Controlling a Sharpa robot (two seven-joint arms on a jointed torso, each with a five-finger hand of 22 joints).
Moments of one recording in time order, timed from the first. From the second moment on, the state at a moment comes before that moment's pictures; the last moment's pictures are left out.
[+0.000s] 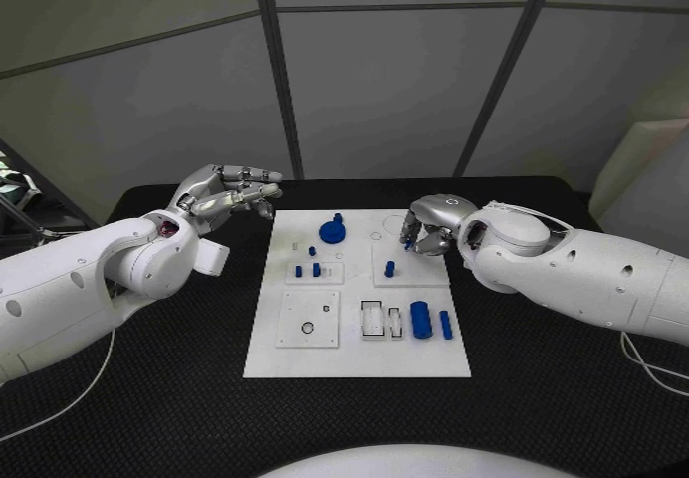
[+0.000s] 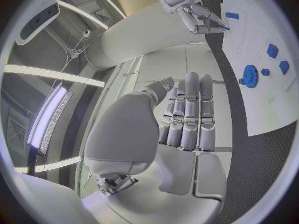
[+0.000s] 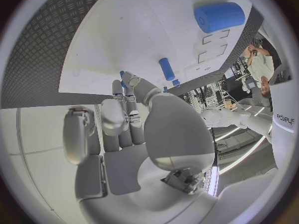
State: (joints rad) left arm 1.10 -0.87 0.13 1.40 -0.22 -0.09 0.33; left_hand 1.38 -0.15 0.46 -0.02 0.18 1.03 0.16 0.11 0.17 1.21 0.09 0.10 0.13 1.20 0.01 0.65 0.62 0.19 0.98 0.12 0.62 0.88; right arm 1.13 -0.78 0.04 1.40 -1.70 -0.22 -0.18; right_hand 1.26 -0.03 0.43 -0.22 0.20 1.22 0.10 0.09 0.10 1.30 0.04 0.07 0.08 1.47 -0.04 1.18 0.95 0.05 1.47 0.07 1.47 1.31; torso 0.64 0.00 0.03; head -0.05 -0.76
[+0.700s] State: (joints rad) left arm 1.10 -0.86 0.13 1.39 -0.22 -0.09 0.32; left_hand 1.38 -0.15 0.46 -0.02 0.18 1.03 0.16 0.11 0.18 1.21 0.09 0.10 0.13 1.20 0.01 0.65 0.62 0.19 0.98 0.12 0.62 0.88; right arm 1.13 -0.75 0.07 1.63 -1.68 -0.26 -0.18; right_hand 1.26 -0.04 0.42 -0.22 0.20 1.22 0.10 0.09 0.11 1.30 0.04 0.07 0.08 1.47 -0.04 1.18 0.95 0.05 1.47 0.07 1.47 1.31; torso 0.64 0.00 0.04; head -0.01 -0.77
